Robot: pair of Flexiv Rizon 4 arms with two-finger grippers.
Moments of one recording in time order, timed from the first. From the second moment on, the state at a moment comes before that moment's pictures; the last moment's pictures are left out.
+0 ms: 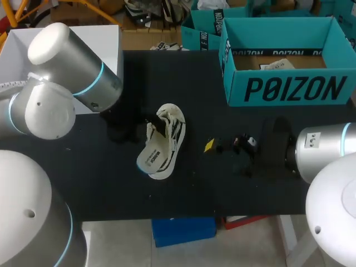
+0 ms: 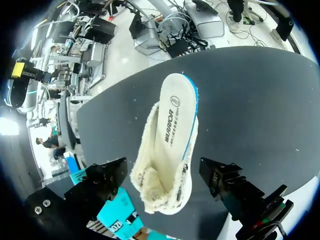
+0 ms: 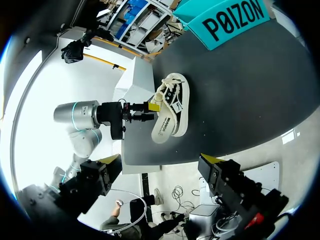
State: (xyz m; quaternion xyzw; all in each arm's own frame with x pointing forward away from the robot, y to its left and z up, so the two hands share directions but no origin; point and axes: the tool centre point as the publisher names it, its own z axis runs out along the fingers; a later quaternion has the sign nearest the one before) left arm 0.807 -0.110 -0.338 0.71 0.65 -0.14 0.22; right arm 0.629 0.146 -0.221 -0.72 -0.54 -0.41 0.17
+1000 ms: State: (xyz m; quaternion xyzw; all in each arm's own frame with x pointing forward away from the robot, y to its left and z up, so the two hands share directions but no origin) left arm 0.839 -0.126 -0.330 0.49 0.83 -0.10 0.23; right arm 0.629 0.146 -0.221 -0.72 -0.54 -0.41 0.17
